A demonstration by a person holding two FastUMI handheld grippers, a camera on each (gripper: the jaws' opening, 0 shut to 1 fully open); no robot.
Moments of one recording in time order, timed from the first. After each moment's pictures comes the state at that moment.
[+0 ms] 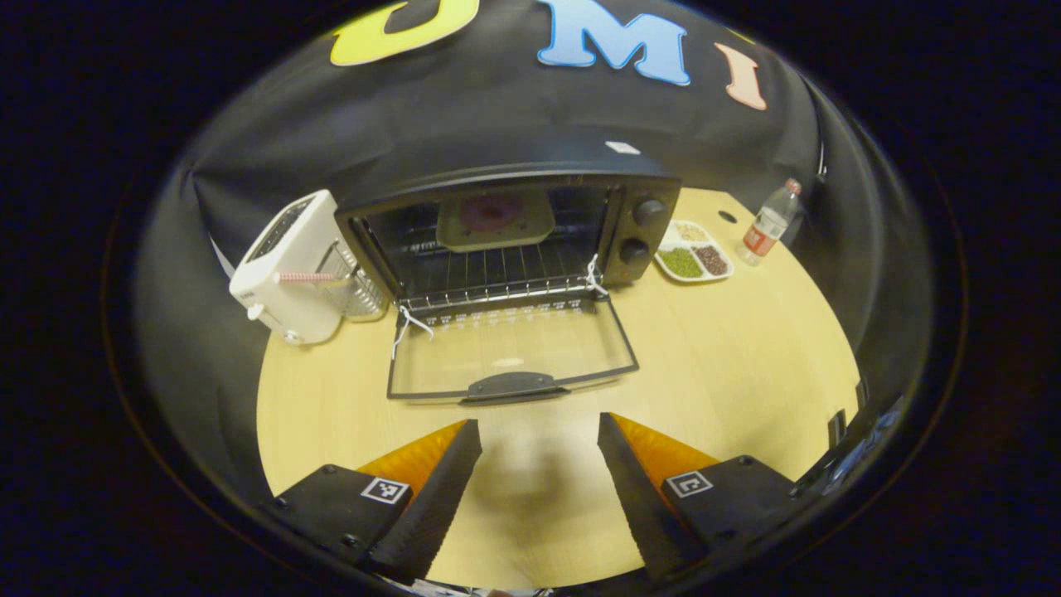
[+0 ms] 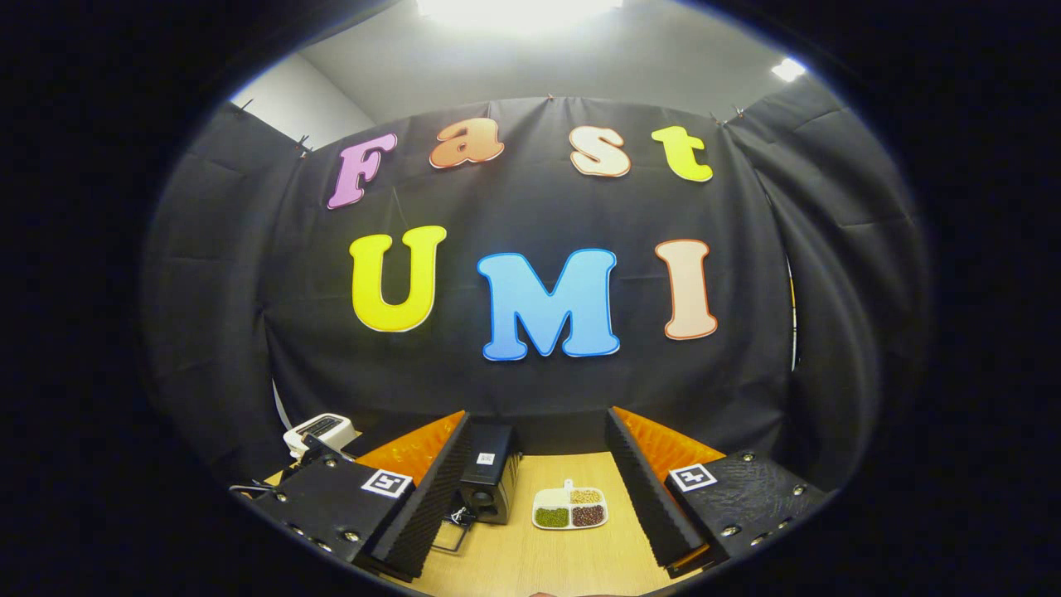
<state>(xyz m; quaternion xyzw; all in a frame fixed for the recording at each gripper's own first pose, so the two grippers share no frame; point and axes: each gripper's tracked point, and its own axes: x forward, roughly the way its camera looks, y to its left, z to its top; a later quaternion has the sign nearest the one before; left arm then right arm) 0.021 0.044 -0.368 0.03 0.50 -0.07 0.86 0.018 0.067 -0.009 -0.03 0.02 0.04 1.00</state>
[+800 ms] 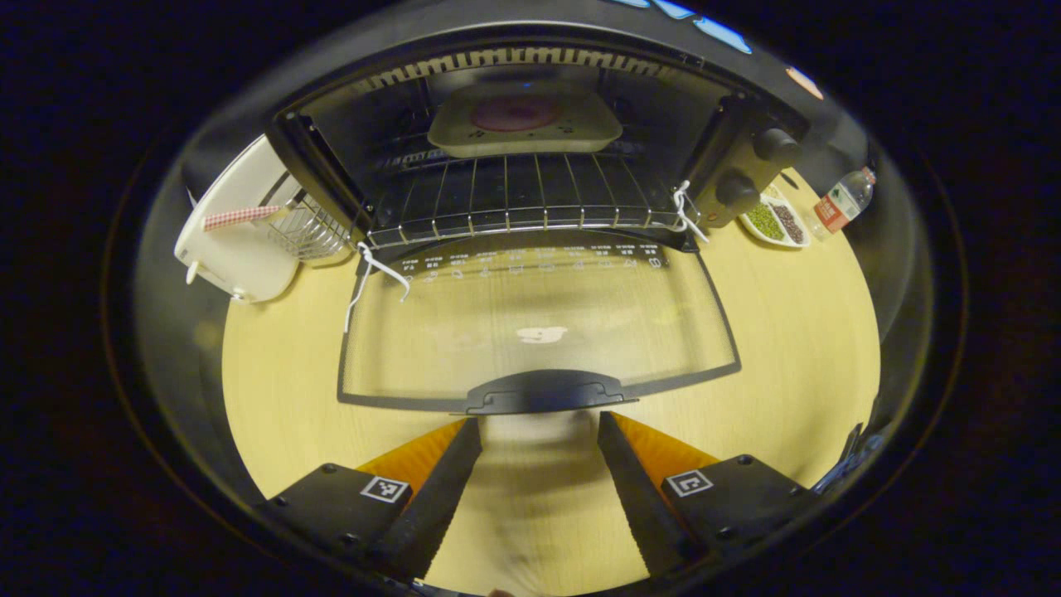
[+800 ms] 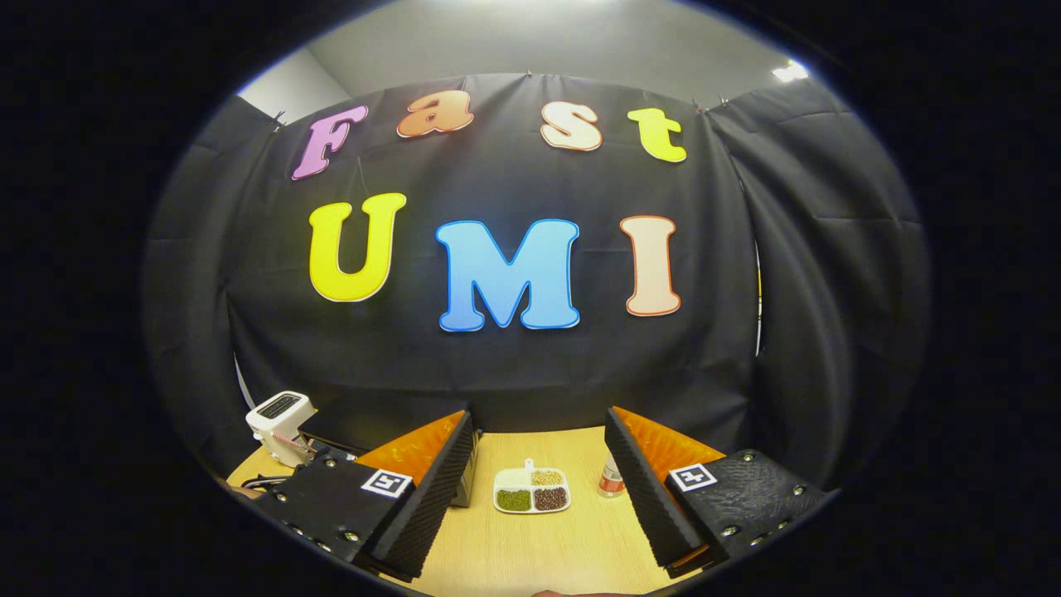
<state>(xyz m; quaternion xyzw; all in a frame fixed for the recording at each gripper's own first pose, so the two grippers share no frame) 0.051 0.064 -0.462 0.01 0.60 -0.03 0.80 0.028 0.033 -0.034 -0.05 0.06 -0.02 1.00</state>
